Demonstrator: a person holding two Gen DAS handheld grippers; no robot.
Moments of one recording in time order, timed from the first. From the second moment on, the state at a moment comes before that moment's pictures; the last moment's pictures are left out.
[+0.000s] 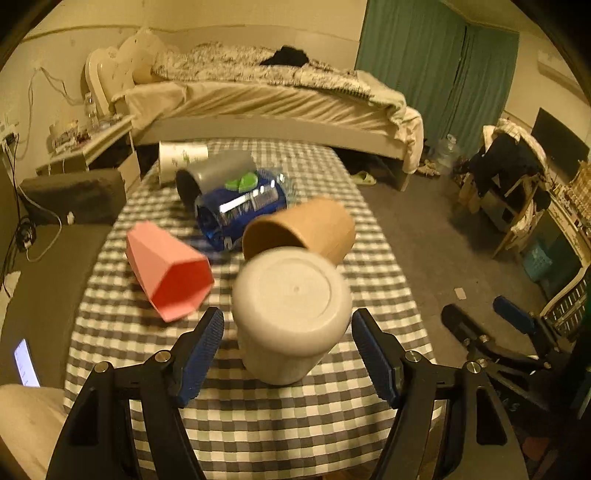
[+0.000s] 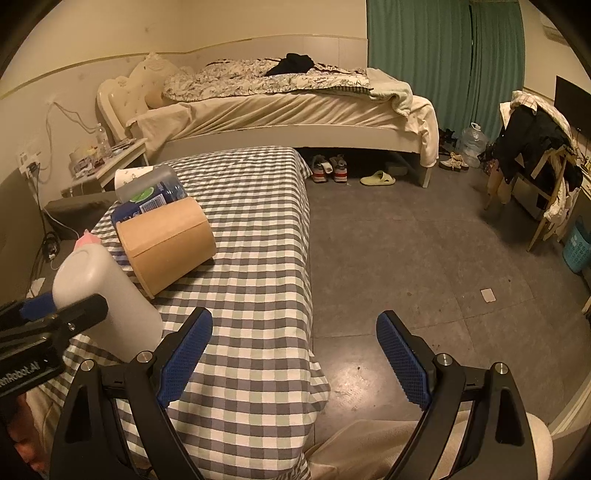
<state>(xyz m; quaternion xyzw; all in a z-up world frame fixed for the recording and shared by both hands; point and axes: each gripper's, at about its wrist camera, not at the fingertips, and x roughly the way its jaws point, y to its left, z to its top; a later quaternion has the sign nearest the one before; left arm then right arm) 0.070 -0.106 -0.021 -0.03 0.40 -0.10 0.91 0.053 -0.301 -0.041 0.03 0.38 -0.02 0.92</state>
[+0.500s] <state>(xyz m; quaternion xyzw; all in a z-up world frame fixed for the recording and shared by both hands) 0.025 -0.072 0.052 -0.02 0.29 -0.08 0.95 0.008 -0.281 0.006 0.04 0.33 -0.02 0.94</state>
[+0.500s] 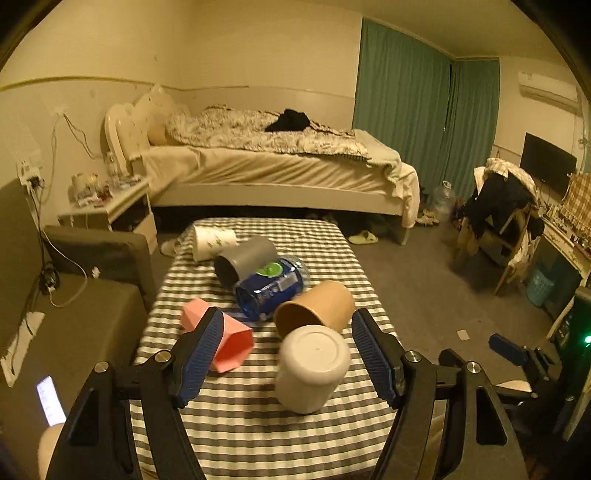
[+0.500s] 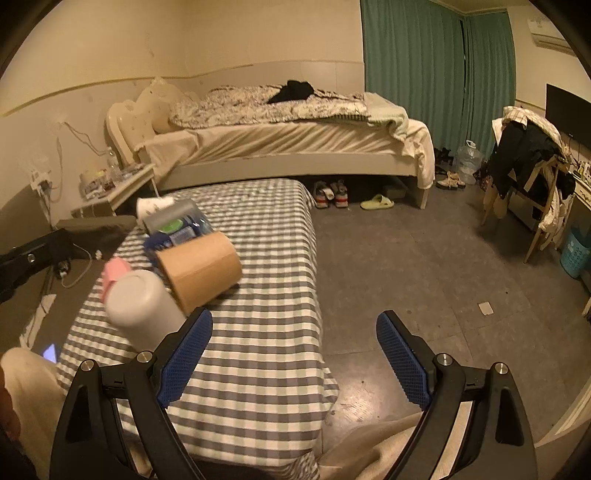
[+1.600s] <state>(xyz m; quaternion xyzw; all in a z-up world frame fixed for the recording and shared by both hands) 0.012 -0.005 -0.022 -0.02 0.30 -0.01 0.95 0.017 -0.220 -0.031 0.00 0.36 0.02 0.93</state>
